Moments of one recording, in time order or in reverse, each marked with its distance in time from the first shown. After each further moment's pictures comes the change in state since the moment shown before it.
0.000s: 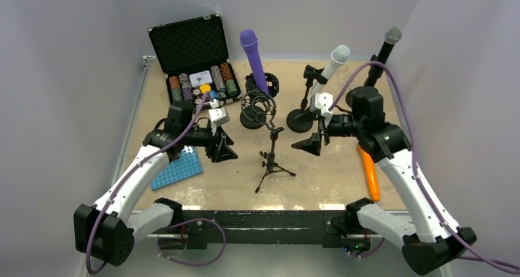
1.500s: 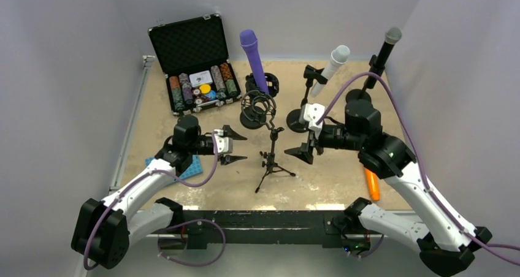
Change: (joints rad) left arm -0.087 -0.007 -0.309 0.700 0.086 0.277; right arm 0.295 -0.067 0.082 0.018 0.416 0.131
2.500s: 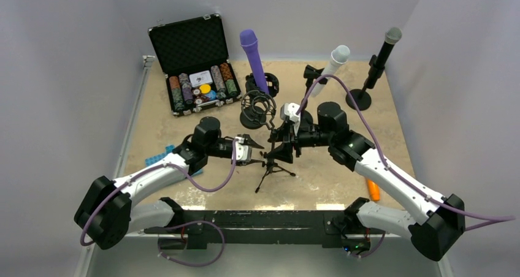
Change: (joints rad) left arm -0.222 0.137 0.054 0.079 -0.107 0.067; right arm -0.009 0.126 -0.311 0.455 -0.227 0.298
